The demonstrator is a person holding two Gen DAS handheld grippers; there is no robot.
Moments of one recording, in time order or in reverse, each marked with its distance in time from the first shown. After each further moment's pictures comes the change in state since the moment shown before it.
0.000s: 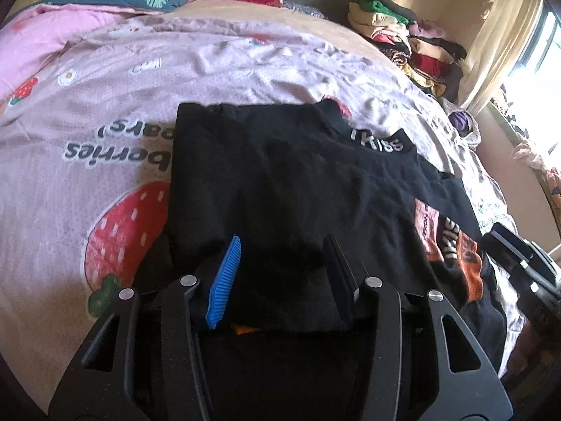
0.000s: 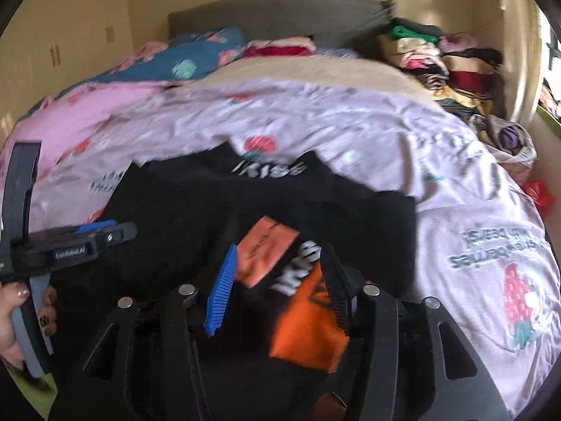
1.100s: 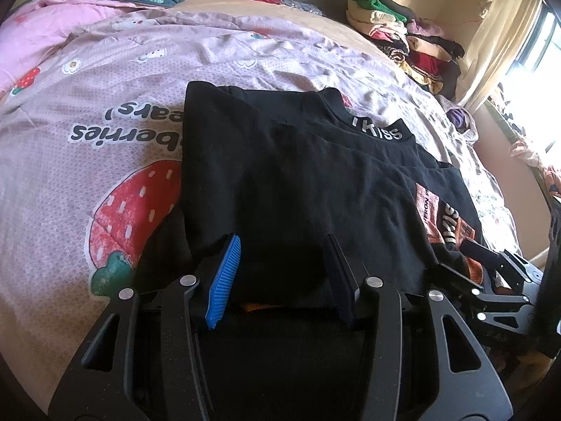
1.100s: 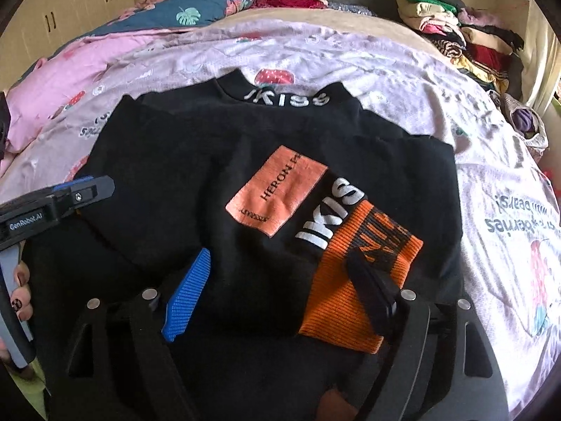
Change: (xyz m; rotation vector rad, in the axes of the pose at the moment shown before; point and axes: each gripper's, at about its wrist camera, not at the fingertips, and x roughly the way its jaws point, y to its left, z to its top) left arm -0.004 0.005 -0.015 -0.002 0.005 -0.010; right arm 0.033 0.001 -0.020 0.005 0.165 0.020
